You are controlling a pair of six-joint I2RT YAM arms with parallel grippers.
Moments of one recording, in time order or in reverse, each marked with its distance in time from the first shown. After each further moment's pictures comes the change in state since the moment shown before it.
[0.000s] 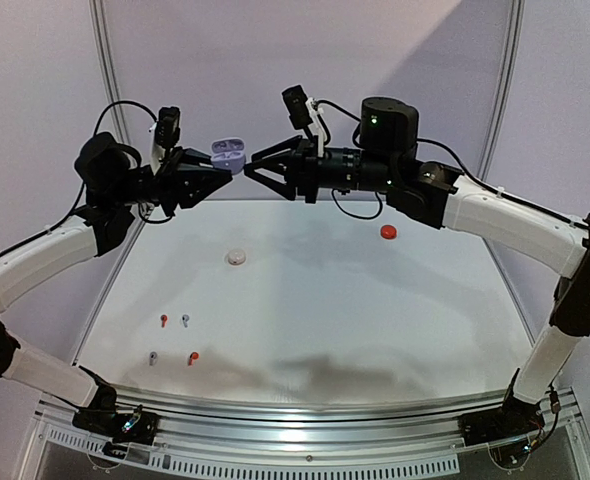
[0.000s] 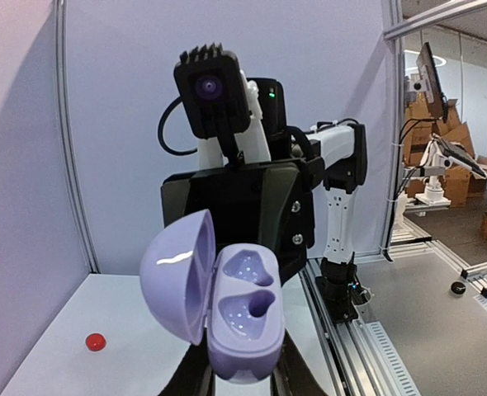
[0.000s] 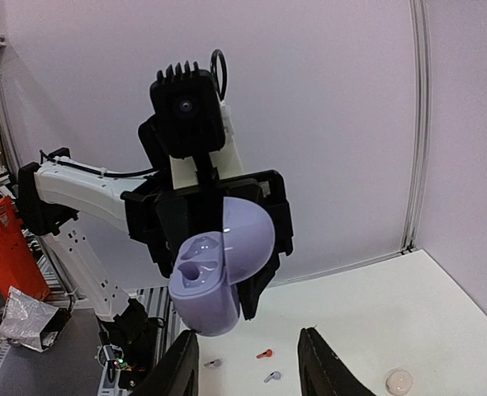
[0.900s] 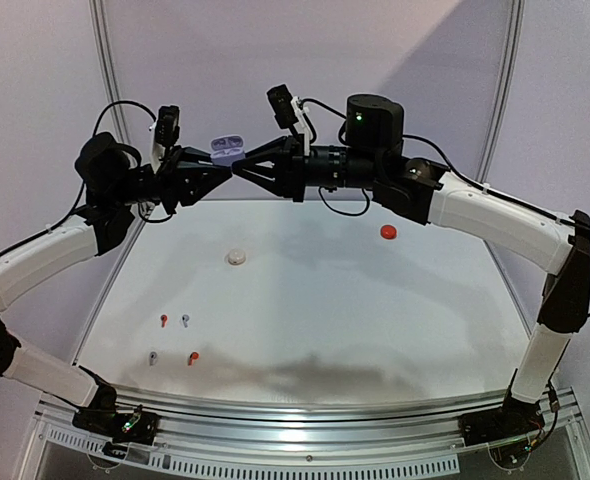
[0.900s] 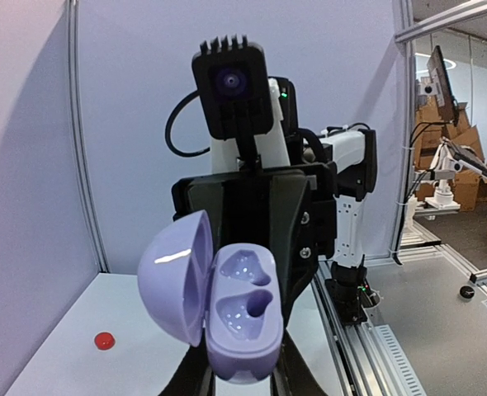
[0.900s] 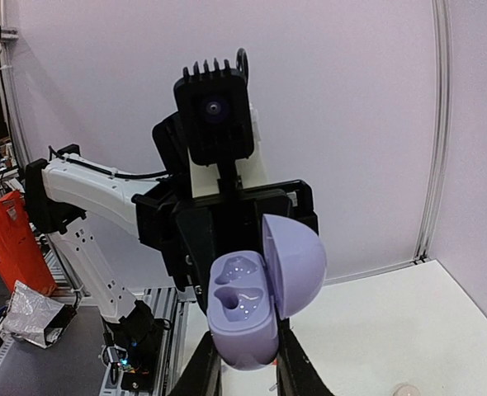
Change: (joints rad) left arm 0.005 0.006 0.000 0.006 -0.025 0.005; right arm 0.018 0.079 0.099 -0.015 -0.047 -0.011
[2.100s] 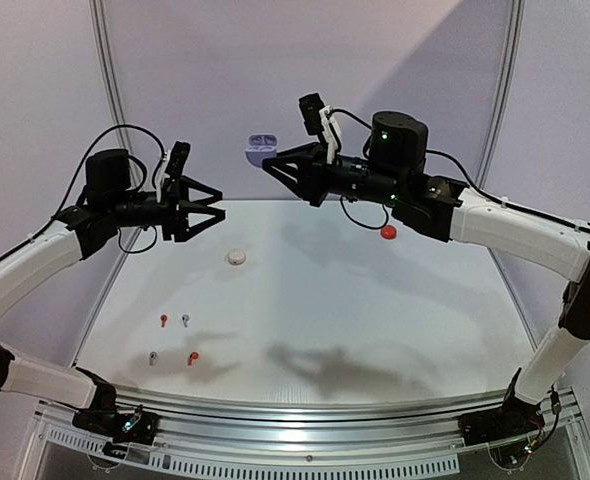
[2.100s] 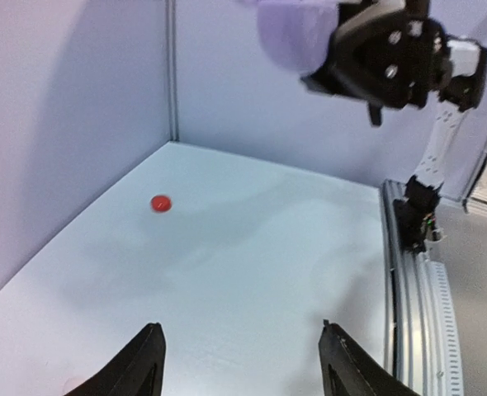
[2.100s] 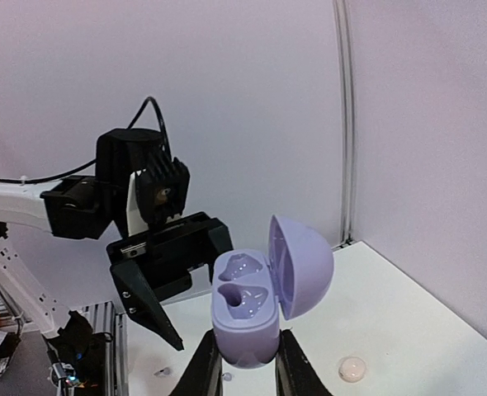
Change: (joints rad) left arm 0.074 -0.095 -0.029 -0.658 -0.169 0.423; right arm -0.035 -0.134 -0.241 0.121 0.254 0.005
